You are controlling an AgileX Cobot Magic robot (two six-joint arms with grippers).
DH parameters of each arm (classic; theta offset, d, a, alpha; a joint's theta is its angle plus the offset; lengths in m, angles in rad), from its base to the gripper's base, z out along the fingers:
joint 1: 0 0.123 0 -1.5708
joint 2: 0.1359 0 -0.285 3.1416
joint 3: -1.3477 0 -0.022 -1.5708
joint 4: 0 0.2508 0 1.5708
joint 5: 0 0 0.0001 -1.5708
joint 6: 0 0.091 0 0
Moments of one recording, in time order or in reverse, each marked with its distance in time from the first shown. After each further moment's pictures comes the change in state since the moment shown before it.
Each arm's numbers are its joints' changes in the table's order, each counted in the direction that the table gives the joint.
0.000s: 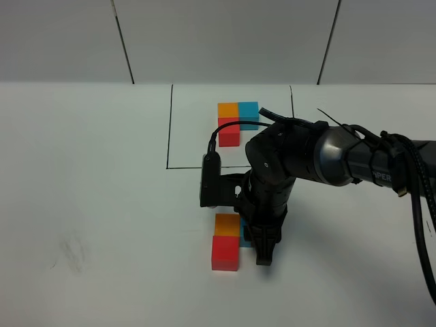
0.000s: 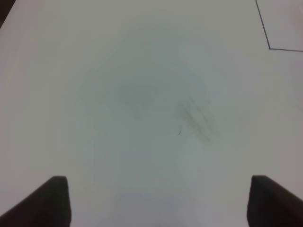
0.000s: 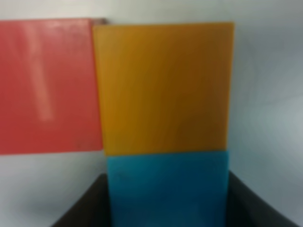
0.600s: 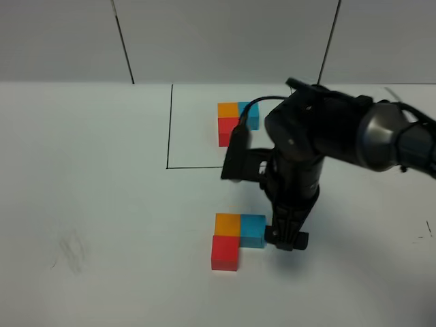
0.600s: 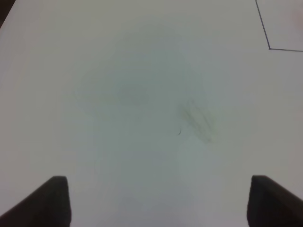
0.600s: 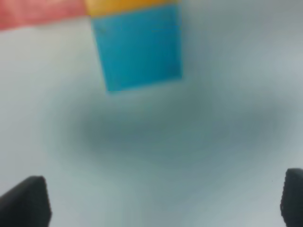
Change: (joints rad) left arm 0.000 0.000 0.000 0.000 0.000 0.000; right arm -0.035 -0.209 -0.013 -0.125 -0.219 0.254
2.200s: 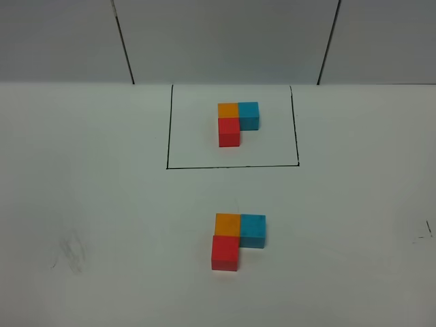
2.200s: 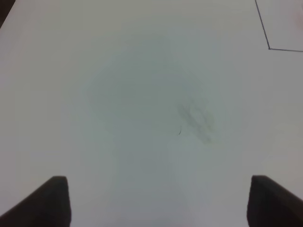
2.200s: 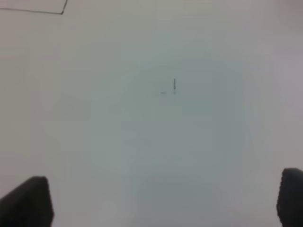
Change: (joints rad) left arm 0.000 0.000 0.000 0.000 0.000 0.000; right arm -0.604 -1.865 -0.798 0.139 -0.198 0.450
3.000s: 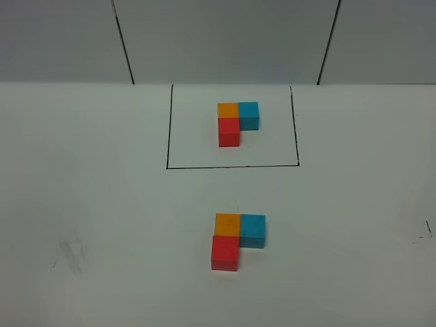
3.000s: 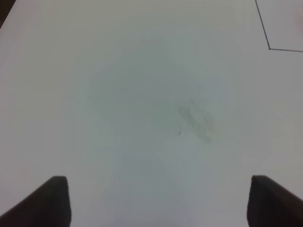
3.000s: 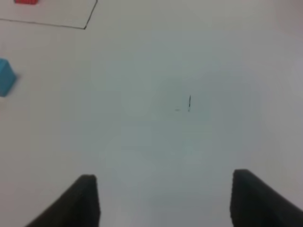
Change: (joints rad) left arm 0.000 0.000 0.000 0.000 0.000 0.000; right arm 0.178 0.000 -0.011 -0.093 0.054 0.133
